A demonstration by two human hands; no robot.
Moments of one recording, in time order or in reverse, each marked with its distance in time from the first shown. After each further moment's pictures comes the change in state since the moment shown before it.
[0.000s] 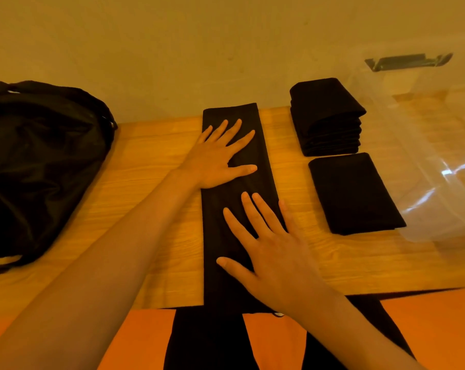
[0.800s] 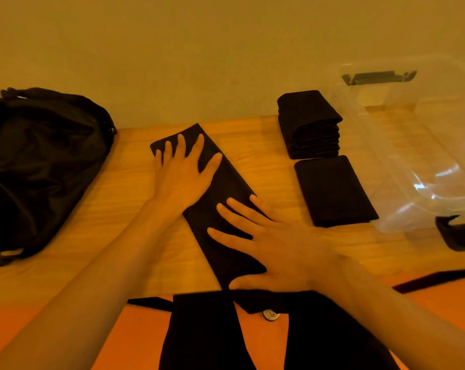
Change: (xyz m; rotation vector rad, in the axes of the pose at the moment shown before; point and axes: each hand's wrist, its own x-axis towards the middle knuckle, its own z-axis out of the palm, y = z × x) left_hand -0.067 0.020 -0.013 -0.165 0.155 -0.523; right_hand -0.002 0.035 -0.039 -0.081 -0.225 -0.460
